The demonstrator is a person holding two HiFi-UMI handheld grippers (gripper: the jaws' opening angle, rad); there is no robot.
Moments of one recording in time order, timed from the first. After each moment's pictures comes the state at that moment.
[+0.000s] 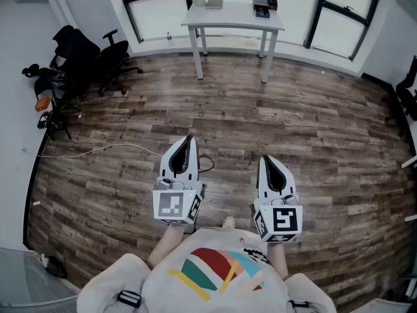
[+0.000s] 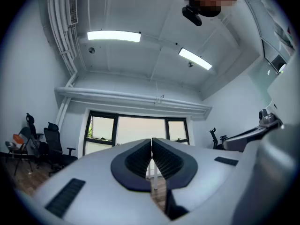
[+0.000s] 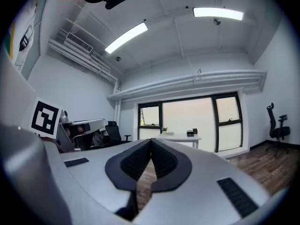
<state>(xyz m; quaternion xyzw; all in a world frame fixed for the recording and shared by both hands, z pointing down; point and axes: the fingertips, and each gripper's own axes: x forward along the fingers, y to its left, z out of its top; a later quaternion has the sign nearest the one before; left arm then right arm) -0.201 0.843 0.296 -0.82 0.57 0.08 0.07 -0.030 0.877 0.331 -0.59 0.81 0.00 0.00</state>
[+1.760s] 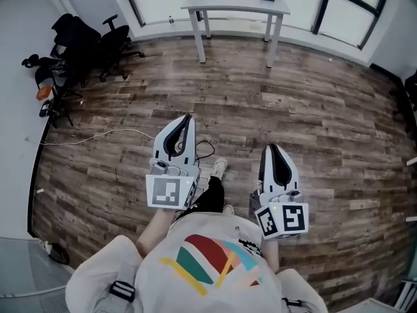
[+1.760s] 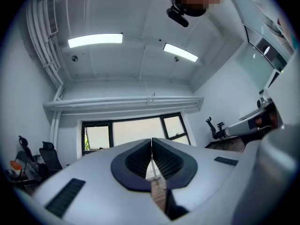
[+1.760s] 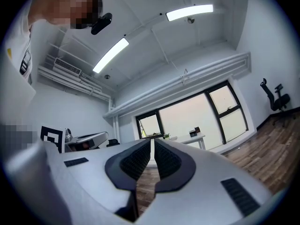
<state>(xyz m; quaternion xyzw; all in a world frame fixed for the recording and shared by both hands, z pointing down) -0.164 0.815 0.288 -0.83 0.55 0.02 0.15 0.010 0.862 0.326 -0.57 0.81 -0.06 0.12</state>
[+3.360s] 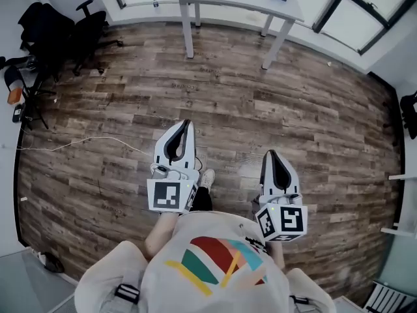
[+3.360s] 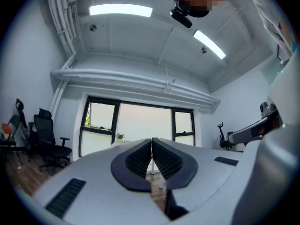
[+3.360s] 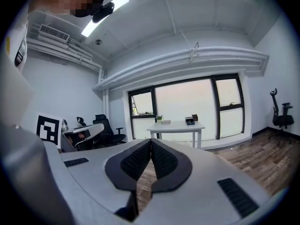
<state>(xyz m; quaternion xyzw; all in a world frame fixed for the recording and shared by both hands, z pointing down) -0.222 0.509 0.328 -0.82 0.57 0.04 0.02 -0.033 0.560 0.346 -0.60 0.79 -0.10 -0.04</state>
